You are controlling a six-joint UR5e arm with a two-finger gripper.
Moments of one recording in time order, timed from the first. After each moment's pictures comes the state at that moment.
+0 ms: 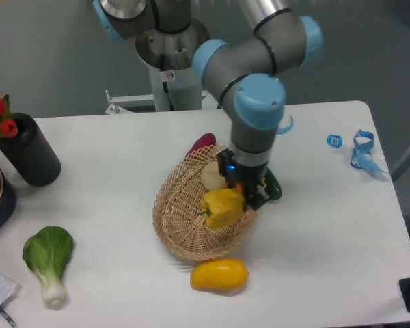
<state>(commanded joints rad) 2.56 -1.94 -1.50 -1.14 1.45 1.44</state>
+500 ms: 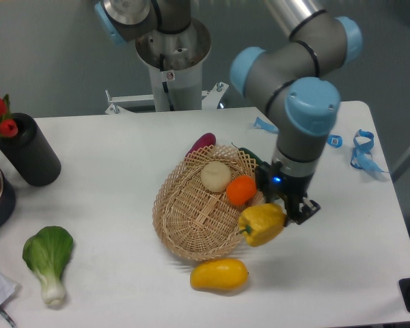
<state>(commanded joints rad) 2.63 -2.03 -1.41 -1.16 1.46 1.45</state>
